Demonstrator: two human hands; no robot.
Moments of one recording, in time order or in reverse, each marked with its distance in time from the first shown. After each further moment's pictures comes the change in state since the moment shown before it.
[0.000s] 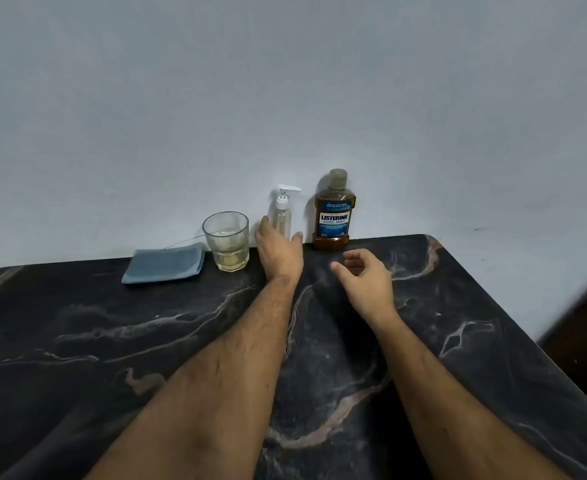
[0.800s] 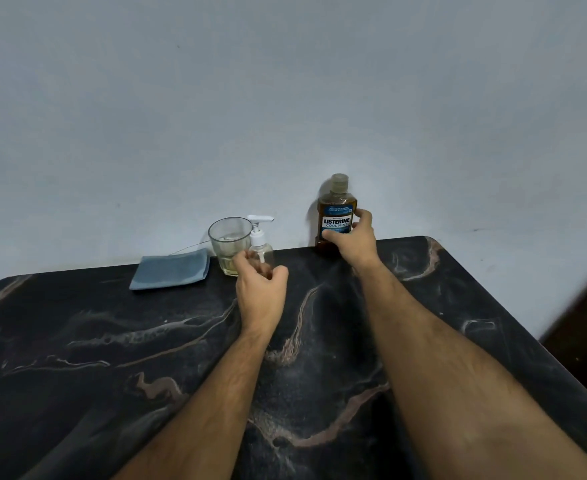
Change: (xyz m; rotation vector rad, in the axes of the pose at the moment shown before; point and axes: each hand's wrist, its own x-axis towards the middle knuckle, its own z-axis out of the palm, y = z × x) left_hand -0.052 -0.026 -0.072 -0.200 0.009 0.070; right_hand 0.074 -0.031 0.018 0.200 0.021 0.076
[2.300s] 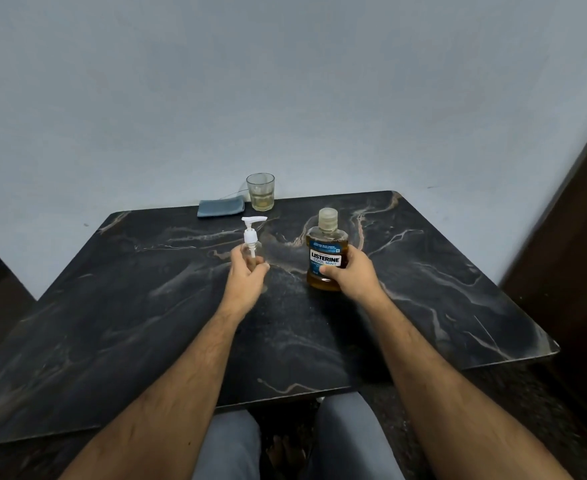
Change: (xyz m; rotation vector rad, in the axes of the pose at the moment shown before) left_hand -0.196 0.017 -0.186 -0.042 -0.305 -0.137; right_hand -0.341 0.006 -0.093 -0.074 -0.213 -0.074
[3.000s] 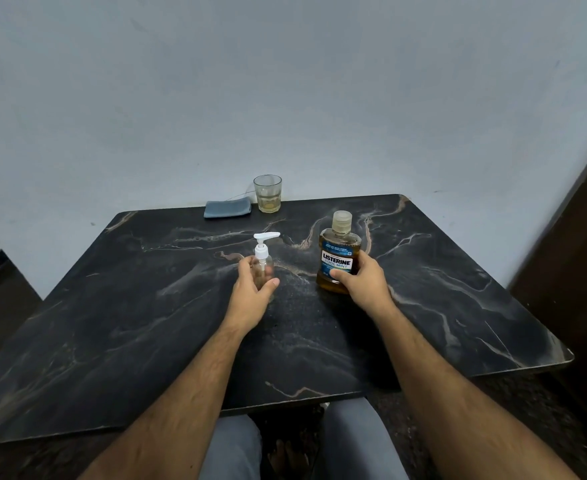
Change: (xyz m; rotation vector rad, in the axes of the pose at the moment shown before) left_hand -0.006 -0.028 -0.009 0.121 -0.048 0.078; right_hand 0.001 0.011 0.004 -0.025 0.053 -0.016
